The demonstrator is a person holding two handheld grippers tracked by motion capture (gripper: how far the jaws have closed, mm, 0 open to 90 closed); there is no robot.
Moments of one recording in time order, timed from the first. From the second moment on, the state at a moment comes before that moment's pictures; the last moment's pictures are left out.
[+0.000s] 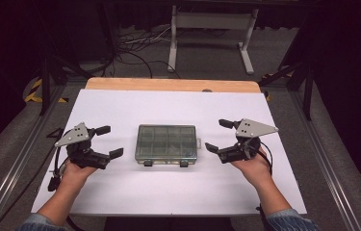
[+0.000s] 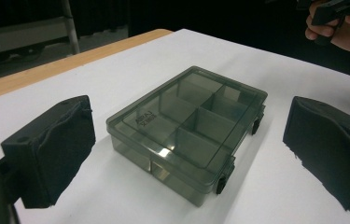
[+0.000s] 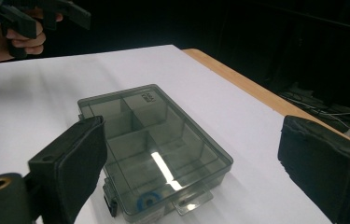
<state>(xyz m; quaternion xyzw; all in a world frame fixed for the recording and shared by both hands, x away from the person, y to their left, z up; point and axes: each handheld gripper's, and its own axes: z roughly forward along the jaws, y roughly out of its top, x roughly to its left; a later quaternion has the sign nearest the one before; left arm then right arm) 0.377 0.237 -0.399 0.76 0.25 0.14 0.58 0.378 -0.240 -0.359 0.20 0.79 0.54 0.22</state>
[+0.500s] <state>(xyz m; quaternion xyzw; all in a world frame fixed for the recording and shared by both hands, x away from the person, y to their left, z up) 0.365 0.261 -0.423 0.74 0.26 0.16 0.60 0.366 -0.275 -0.383 0.22 0.77 0.55 0.25</state>
